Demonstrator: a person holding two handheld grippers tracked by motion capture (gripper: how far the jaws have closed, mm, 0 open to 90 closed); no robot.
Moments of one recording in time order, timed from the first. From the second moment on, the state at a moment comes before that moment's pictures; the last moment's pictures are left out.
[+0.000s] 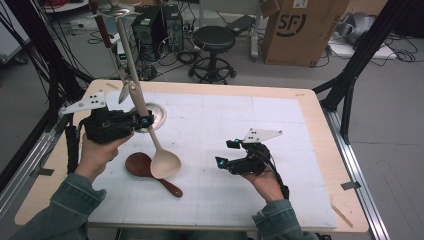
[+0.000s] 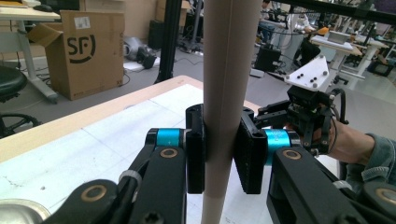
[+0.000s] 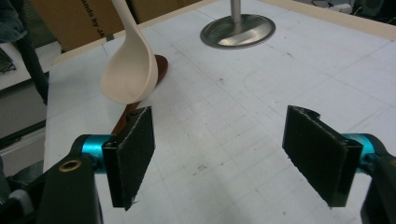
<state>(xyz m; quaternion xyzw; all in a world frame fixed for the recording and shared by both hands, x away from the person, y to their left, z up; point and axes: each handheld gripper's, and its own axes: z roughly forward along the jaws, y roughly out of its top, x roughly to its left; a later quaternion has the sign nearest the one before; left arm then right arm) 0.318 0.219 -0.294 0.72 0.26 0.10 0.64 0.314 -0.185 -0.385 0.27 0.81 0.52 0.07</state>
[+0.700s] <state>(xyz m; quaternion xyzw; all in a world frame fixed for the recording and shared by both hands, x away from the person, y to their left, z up) 0.325 0.236 -0.275 0.71 0.26 0.11 0.64 0.309 -0.207 -0.393 0.30 0.80 0.51 0.09</state>
